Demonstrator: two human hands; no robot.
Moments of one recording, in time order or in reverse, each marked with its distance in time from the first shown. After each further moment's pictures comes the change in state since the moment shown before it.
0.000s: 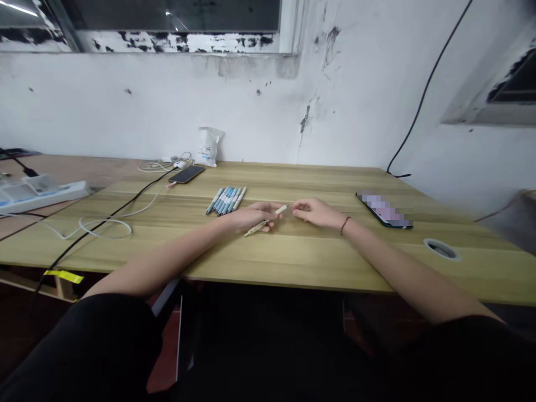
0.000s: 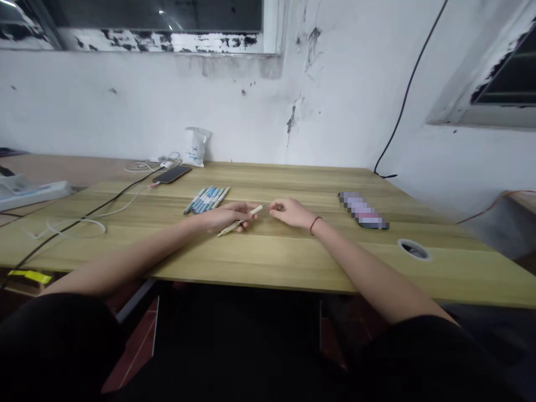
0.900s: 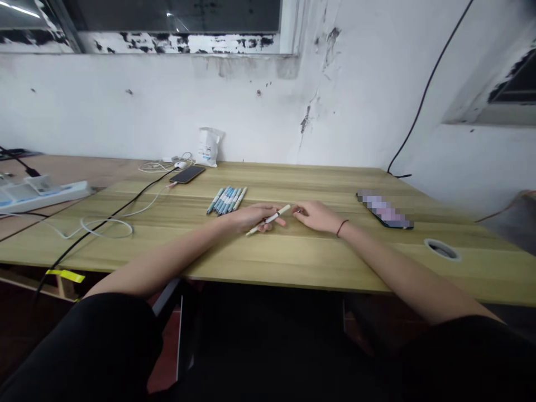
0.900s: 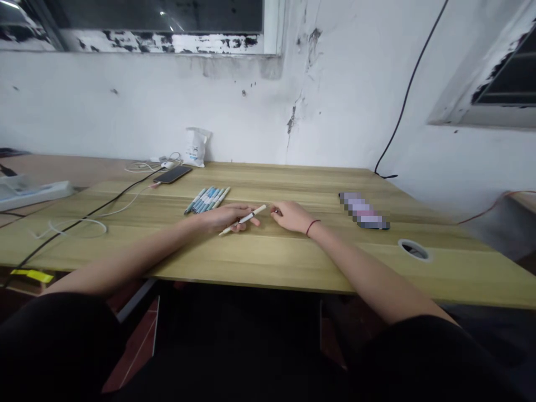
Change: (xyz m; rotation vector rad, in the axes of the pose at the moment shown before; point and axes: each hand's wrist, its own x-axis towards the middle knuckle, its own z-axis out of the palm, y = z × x) left_hand -0.001 0.006 0.002 -0.001 -0.013 -0.106; right_hand -0.001 -0.001 0.005 -0.285 0.051 -0.095
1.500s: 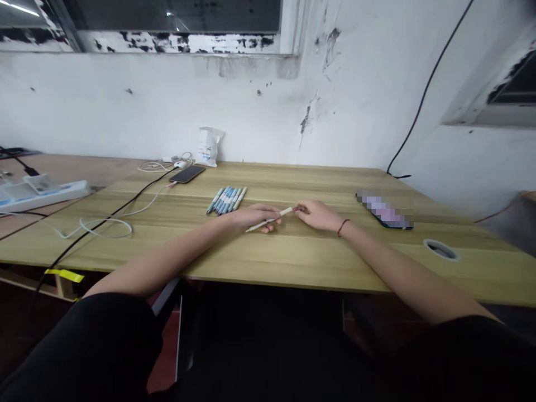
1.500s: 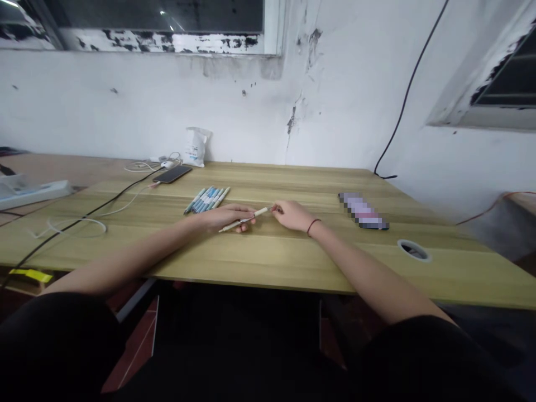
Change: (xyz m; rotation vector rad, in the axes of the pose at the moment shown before) left_hand -0.003 0.003 0.002 0.136 0.043 0.014; right_hand 0.004 0.007 0.002 0.032 0.001 0.090
